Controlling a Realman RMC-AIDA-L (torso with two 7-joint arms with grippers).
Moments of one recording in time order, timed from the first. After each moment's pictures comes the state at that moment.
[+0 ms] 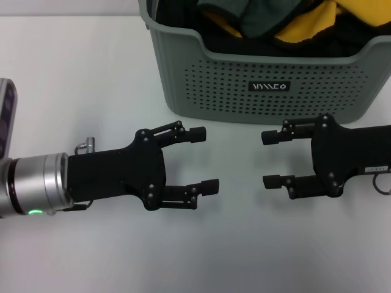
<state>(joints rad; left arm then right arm) -0.39 -2.08 0.98 0.54 1.62 1.75 -1.00 0.54 2.02 -1.09 -0.74 -1.70 -1.70 1.14</state>
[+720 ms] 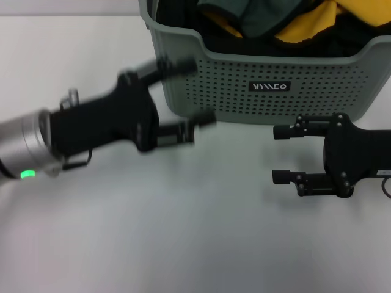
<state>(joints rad) -0.41 -2.09 0.97 0.55 1.39 1.80 -1.00 0.48 2.02 -1.09 -0.73 -1.62 -1.71 1.12</state>
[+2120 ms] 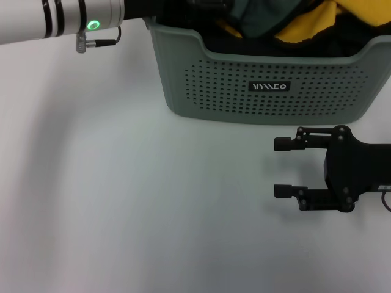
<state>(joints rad) -0.65 -2.09 1.13 0.97 1.77 1.02 -1.69 0.47 2.02 -1.09 -0.67 -1.61 -1.74 1.01</state>
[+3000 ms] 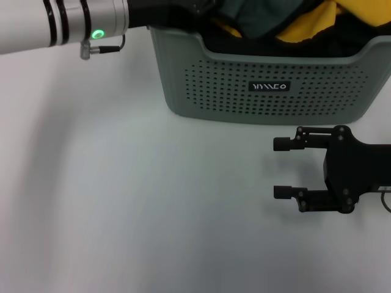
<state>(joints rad) -0.63 -2.09 1.17 0.96 1.73 1.01 -1.63 0.47 2.02 -1.09 -0.67 -1.60 -1.74 0.98</state>
